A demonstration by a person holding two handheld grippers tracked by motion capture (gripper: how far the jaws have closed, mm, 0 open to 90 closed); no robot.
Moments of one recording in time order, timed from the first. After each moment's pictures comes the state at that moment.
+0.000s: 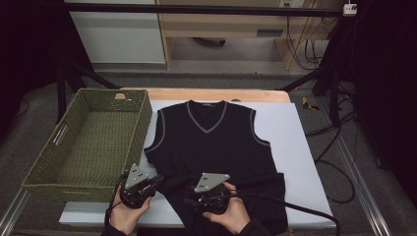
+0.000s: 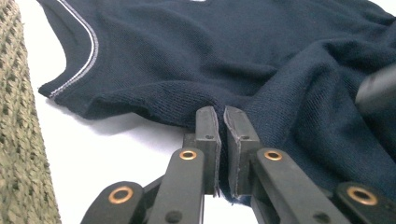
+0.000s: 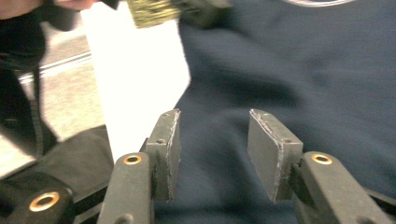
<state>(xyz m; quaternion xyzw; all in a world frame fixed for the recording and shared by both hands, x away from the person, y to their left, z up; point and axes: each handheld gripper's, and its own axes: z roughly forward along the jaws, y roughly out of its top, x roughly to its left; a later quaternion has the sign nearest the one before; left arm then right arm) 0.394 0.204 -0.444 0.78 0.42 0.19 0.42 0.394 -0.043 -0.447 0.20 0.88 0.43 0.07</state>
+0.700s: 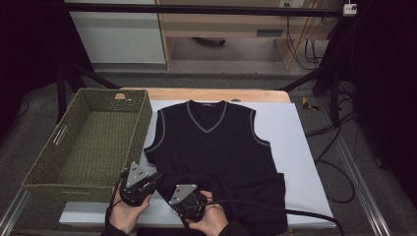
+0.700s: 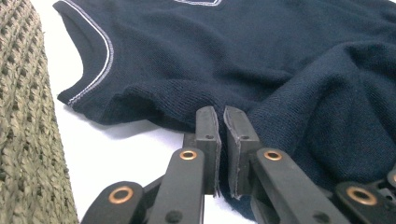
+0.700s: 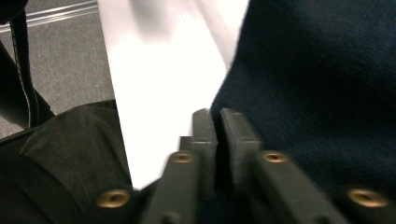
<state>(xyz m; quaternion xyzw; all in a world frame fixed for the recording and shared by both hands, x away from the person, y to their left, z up) 0.397 0.204 -0.443 0.78 0.42 0.22 0.41 0.388 0.011 -0.474 0.16 0.92 0.35 0.08</state>
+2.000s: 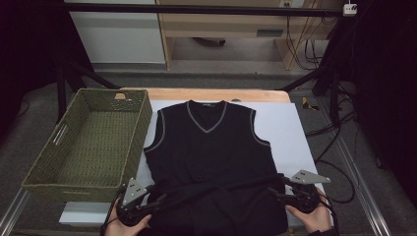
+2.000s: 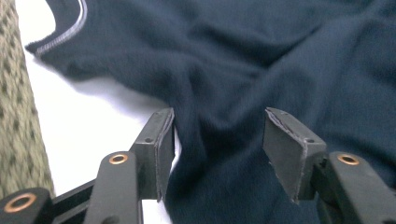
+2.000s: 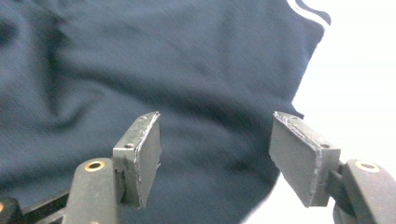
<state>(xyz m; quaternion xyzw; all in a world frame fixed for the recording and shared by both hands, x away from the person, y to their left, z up) 0.356 0.206 -0.458 0.79 0.43 0.19 0.40 0.387 -0.275 -0.456 0.44 0.80 0.38 0.18</state>
